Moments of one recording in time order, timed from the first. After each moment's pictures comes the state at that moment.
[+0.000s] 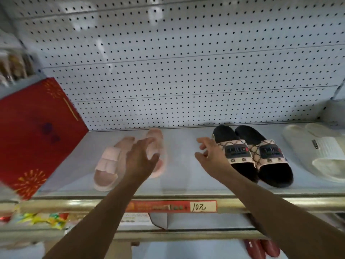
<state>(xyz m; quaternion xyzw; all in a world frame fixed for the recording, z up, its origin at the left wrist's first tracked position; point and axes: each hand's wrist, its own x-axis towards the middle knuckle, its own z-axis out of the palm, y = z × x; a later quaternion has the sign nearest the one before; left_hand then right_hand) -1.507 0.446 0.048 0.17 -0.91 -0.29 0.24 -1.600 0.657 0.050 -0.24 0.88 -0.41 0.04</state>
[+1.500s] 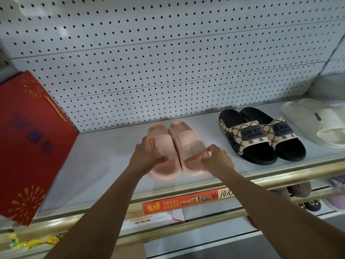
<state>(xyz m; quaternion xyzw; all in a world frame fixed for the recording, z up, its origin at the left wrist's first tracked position) -1.519 0.363 0.027 0.19 -0.88 -0.44 -0.01 -1.570 0.585 0.005 0.01 0.95 -0.29 0.10</state>
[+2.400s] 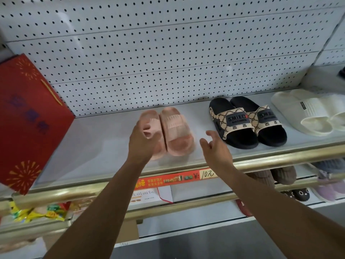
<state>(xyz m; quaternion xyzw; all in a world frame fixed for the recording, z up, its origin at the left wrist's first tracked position) -1.492 0.428 0.038 0.20 -0.84 -0.47 0.18 -1.535 0.637 0.001 -0.03 0.92 -0.39 0.01</state>
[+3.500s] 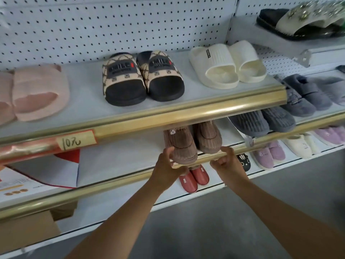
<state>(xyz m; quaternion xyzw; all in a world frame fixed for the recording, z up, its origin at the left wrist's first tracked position) -1.513 0.805 -0.187 0.08 -0.83 -0.55 -0.09 -1.535 1.012 -0.183 0.09 0.89 -0.43 0.09</state>
